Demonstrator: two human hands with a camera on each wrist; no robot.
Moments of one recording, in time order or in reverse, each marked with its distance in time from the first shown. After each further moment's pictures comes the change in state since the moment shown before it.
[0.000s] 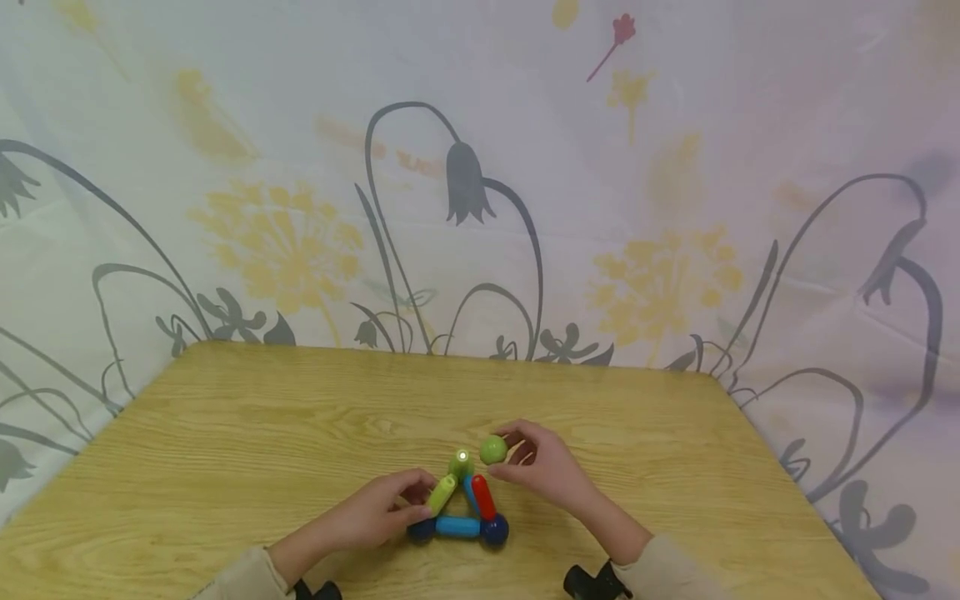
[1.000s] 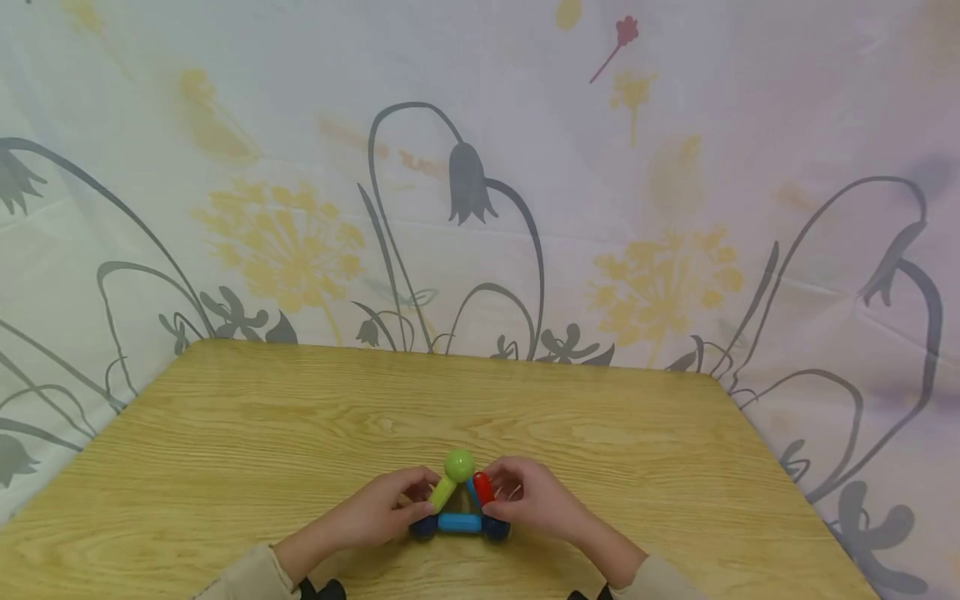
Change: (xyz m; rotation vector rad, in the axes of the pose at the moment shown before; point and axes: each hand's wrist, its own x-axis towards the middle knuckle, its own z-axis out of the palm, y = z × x) left_hand 0.002 -0.001 0.003 0.019 0.015 -0.019; right_hand -0.013 0.004 0.019 0.034 -0.211 0.006
